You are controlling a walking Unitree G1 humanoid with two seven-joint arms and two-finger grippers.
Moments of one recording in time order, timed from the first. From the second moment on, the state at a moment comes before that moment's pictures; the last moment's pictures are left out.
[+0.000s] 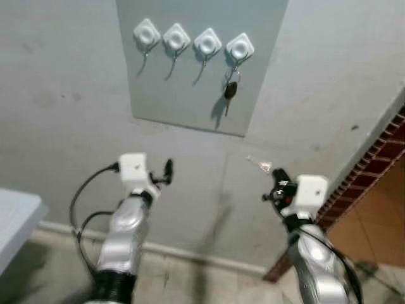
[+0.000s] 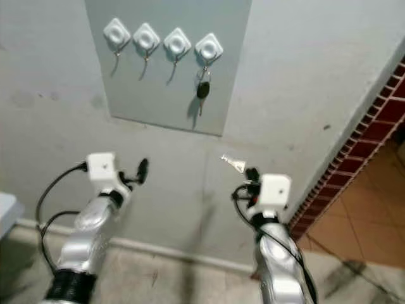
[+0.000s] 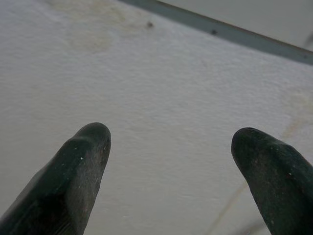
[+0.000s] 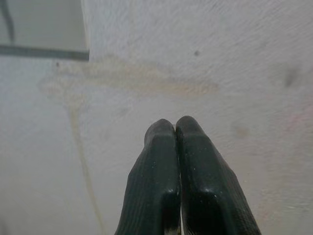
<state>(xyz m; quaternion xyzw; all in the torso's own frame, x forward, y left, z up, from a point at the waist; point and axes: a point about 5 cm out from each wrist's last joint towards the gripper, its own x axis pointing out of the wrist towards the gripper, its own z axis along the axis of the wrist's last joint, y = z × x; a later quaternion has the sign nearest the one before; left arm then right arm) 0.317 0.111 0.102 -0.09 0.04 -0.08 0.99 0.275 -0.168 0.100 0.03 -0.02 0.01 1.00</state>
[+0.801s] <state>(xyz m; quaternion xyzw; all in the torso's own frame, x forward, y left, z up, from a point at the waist) 0.319 0.096 0.159 -0.06 -0.04 -0.16 0.98 0.314 -0.142 0.169 -0.01 -0.12 0.19 0.97</state>
